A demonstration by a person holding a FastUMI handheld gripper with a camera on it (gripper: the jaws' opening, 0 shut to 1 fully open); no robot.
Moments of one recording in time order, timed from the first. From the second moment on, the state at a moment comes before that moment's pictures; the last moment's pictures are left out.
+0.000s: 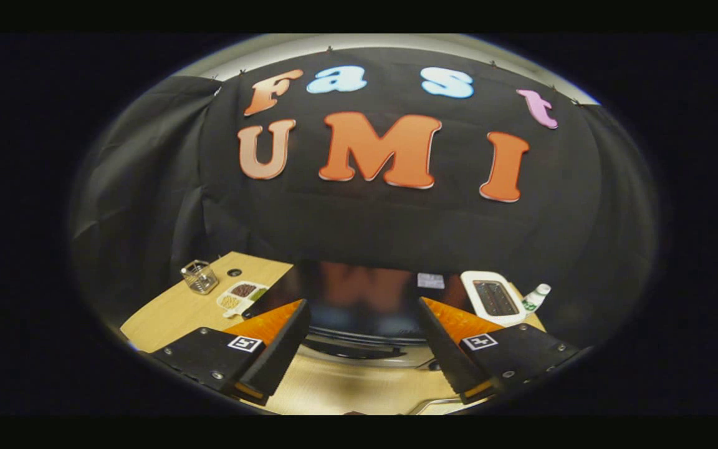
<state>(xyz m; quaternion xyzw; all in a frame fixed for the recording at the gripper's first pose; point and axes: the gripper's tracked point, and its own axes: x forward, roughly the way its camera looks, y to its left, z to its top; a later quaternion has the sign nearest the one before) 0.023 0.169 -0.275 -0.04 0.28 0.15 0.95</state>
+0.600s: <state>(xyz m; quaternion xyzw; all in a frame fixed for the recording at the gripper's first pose) 0.022 0.180 -0.338 -0.02 0.33 0.13 0.93</state>
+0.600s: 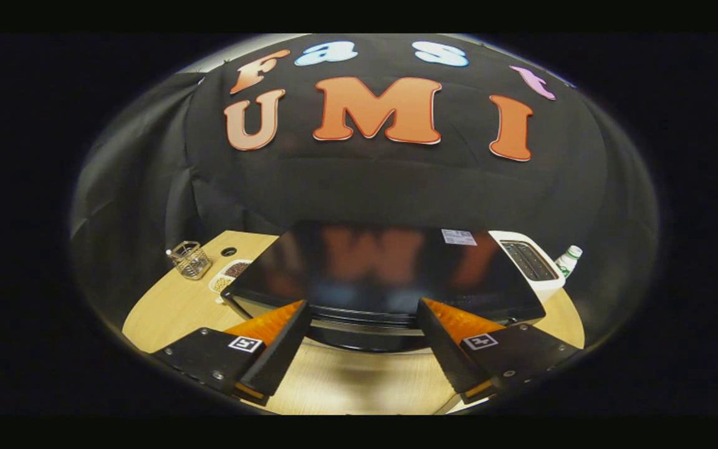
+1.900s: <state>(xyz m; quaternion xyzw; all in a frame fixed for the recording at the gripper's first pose) -0.132 0.176 -0.421 0.04 0.48 0.21 0.85</state>
